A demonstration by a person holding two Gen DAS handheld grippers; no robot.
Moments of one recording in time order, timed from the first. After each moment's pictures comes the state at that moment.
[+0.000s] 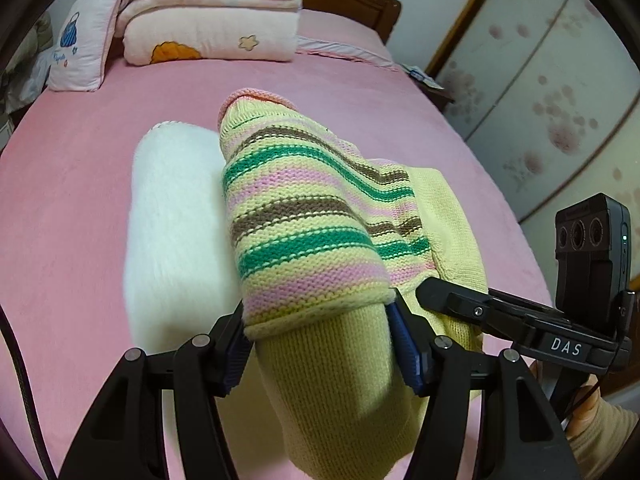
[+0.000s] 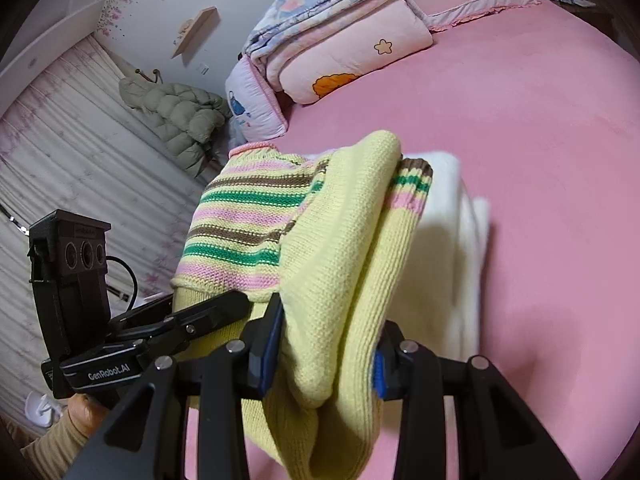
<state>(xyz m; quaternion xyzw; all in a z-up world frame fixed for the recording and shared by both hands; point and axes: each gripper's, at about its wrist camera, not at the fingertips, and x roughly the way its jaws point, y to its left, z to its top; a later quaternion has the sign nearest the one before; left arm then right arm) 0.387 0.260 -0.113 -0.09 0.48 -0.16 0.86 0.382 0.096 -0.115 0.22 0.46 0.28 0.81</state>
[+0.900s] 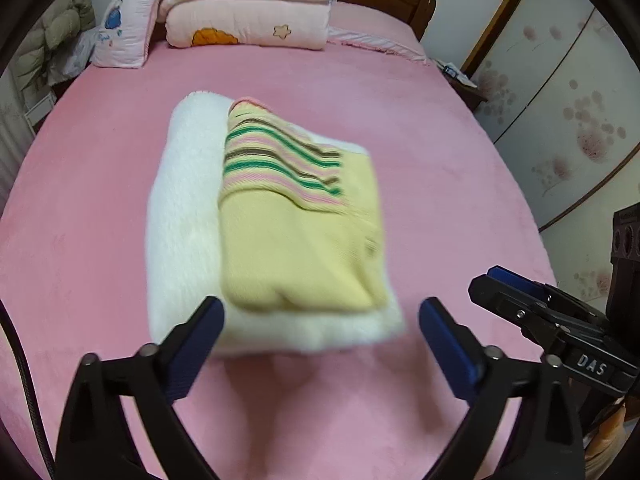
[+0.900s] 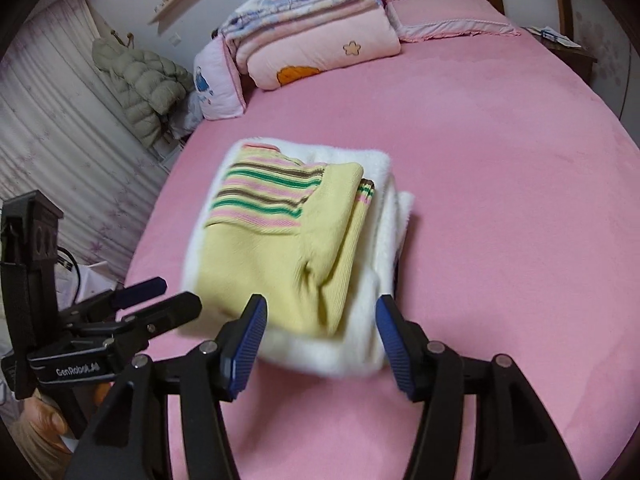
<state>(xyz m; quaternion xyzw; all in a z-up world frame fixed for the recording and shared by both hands) 0.267 0.187 -0.061 -0.10 0.50 -0.08 0.86 0.293 0.055 -0.047 0.12 0.48 0.21 0.84</state>
